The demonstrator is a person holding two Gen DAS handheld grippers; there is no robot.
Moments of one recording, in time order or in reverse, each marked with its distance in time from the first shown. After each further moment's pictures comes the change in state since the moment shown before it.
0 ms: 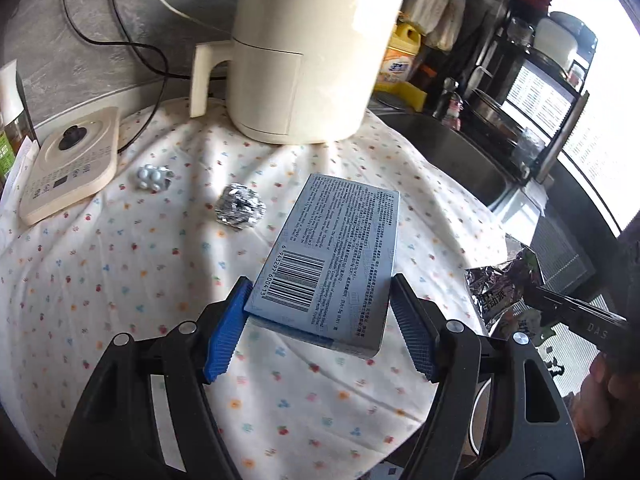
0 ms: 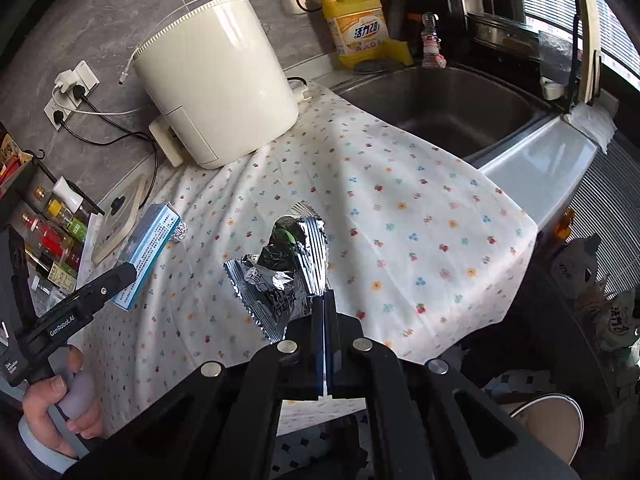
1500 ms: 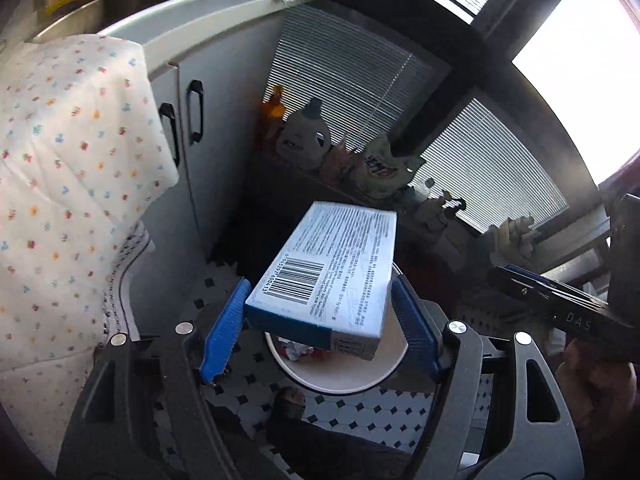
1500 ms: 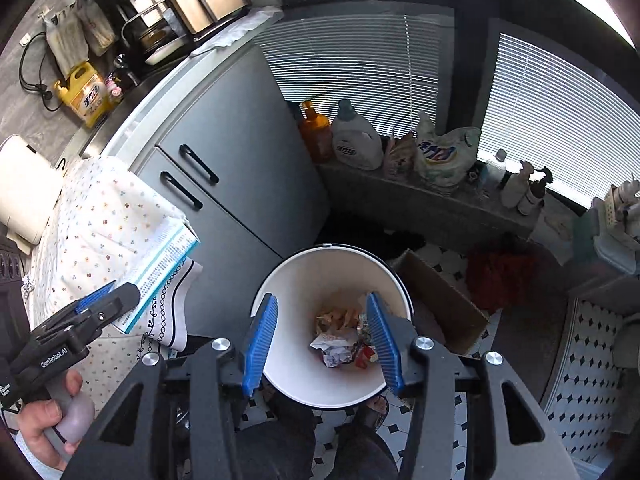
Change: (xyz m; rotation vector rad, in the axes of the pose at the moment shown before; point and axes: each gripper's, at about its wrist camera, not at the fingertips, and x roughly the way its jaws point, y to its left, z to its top) left arm 0.083 -0.357 -0.183 0.435 0.409 -0.462; right arm -0.163 -0.304 -0.224 0.555 -0.004 -0.394
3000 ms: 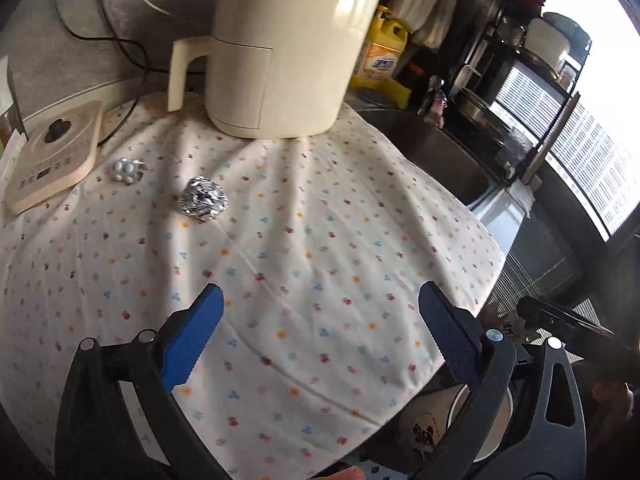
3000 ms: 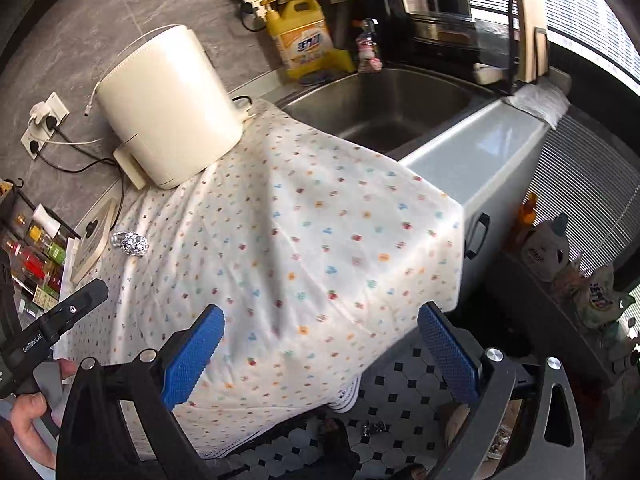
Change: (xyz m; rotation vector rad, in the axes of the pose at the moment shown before) left arm -0.273 0.299 -0.039 -0.472 -0.425 0.430; right arm 0.022 0.399 0.029 -0.504 -0.042 0.349
